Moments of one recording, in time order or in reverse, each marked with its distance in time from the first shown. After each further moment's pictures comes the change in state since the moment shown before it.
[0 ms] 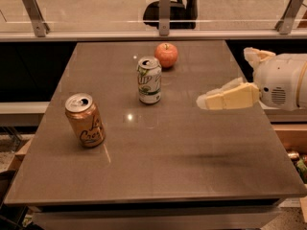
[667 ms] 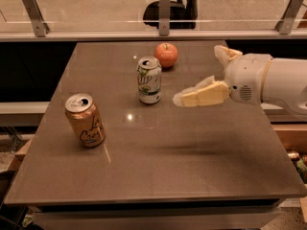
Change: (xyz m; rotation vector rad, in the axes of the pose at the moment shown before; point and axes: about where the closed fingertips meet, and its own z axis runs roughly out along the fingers) arm -0.014 0.019 0.053 -0.102 -0.102 -0.033
